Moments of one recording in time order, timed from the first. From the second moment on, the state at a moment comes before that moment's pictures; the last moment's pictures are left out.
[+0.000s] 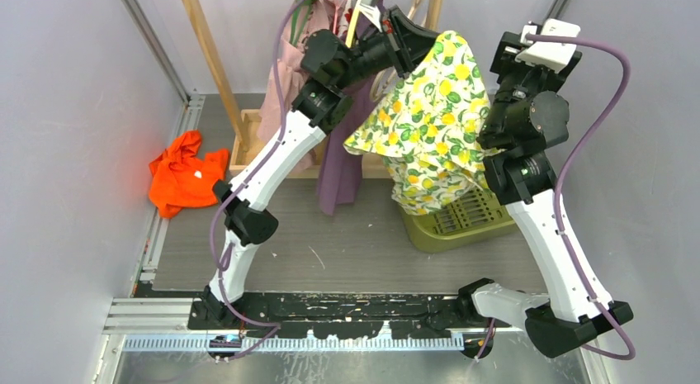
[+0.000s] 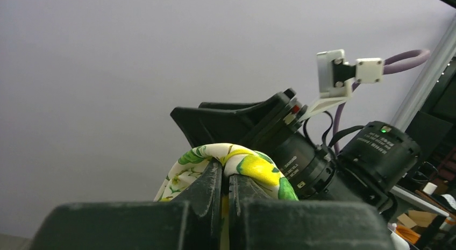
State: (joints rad) left arm -0.79 2.14 2.59 0.25 0.60 -0.80; right arm 0.38 1.13 1.50 0.22 0.81 -0.44
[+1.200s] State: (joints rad) left arm -0.90 2.26 2.40 -0.55 0.57 -0.33; right arm 0.38 1.10 1.46 0.26 0.81 -0.47
